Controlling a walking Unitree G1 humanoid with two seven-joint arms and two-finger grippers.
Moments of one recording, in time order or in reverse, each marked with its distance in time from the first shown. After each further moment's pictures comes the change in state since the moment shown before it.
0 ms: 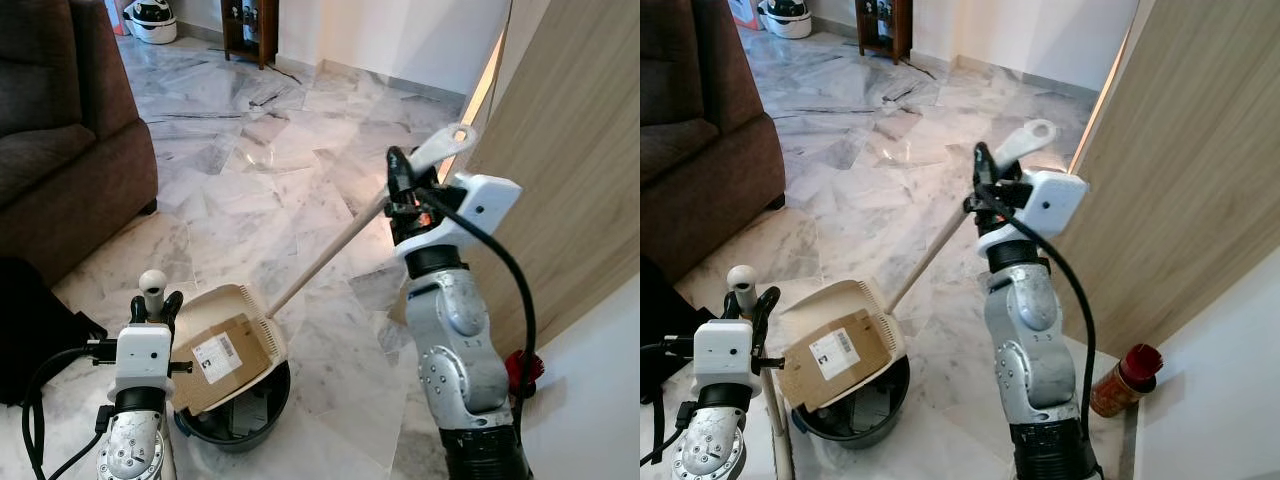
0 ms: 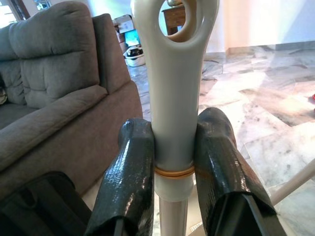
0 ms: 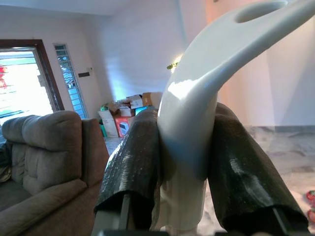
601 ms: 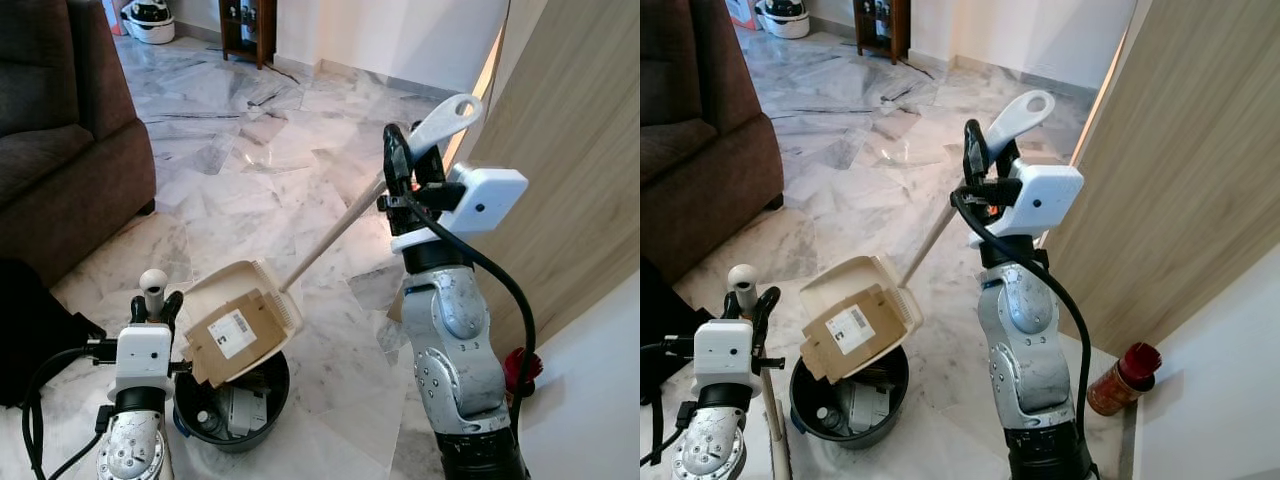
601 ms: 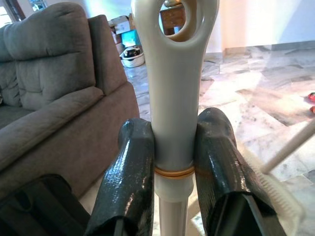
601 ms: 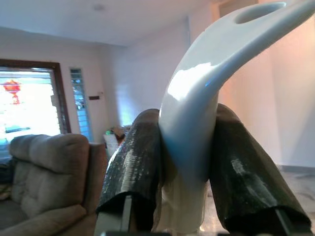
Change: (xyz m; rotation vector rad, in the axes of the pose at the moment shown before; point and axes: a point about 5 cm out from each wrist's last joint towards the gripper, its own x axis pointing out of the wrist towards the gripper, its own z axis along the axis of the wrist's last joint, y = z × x) left arm 0.000 0.000 0.000 0.001 -0.001 -0.001; right arm -0.002 0.022 0.020 -0.039 -0.129 0.088
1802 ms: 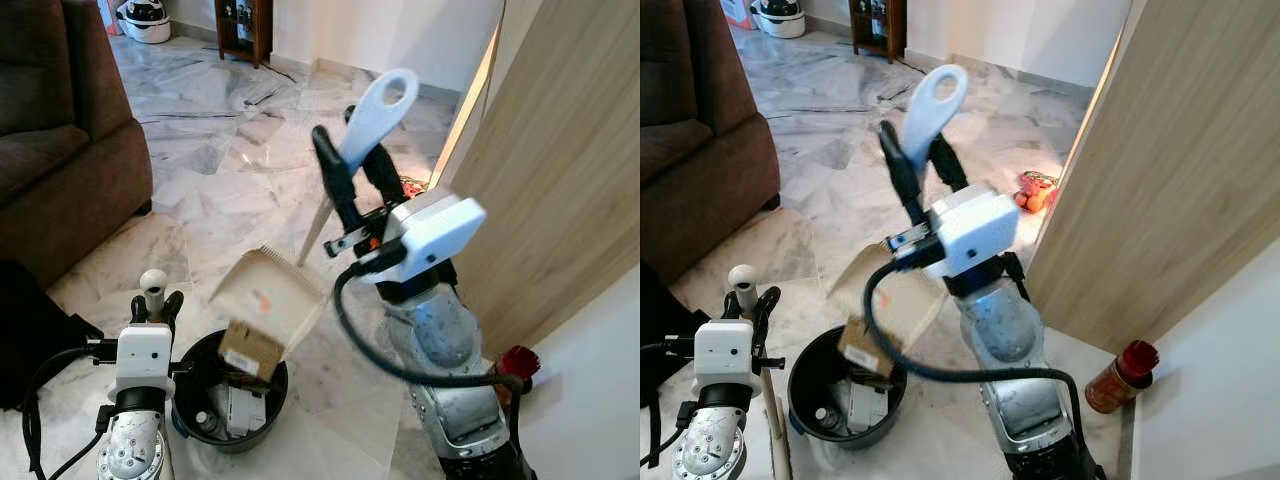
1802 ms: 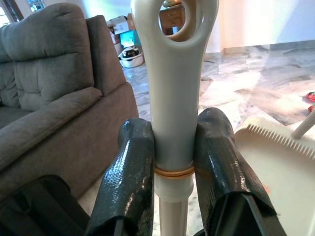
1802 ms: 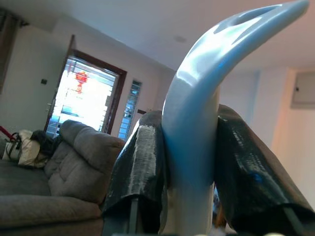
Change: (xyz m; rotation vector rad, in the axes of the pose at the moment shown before) left arm 0.000 0.000 0.000 0.001 -0.001 -0.001; right arm -0.015 0.038 0.013 -0.280 -0.154 0.355
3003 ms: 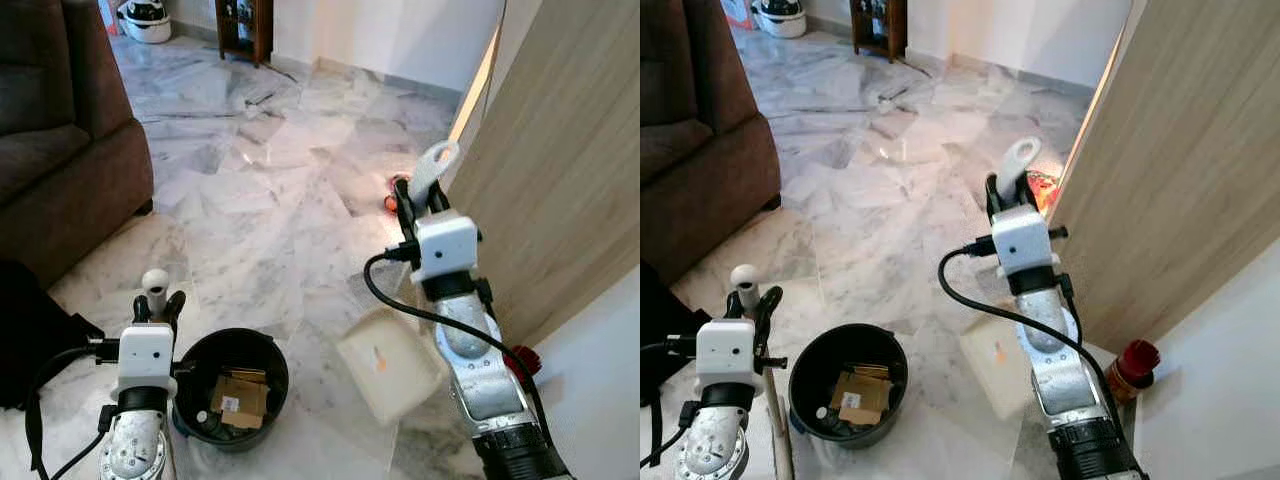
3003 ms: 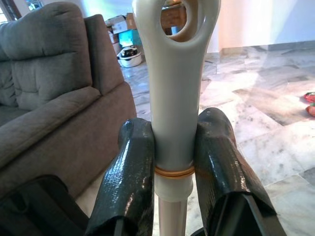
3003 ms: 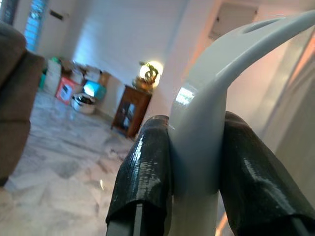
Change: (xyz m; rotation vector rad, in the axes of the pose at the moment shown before) left arm 0.000 -0.003 0.000 -0.011 0.000 -0.014; right arm -0.066 -0.076 -0.089 -0.305 0.436 -0.315
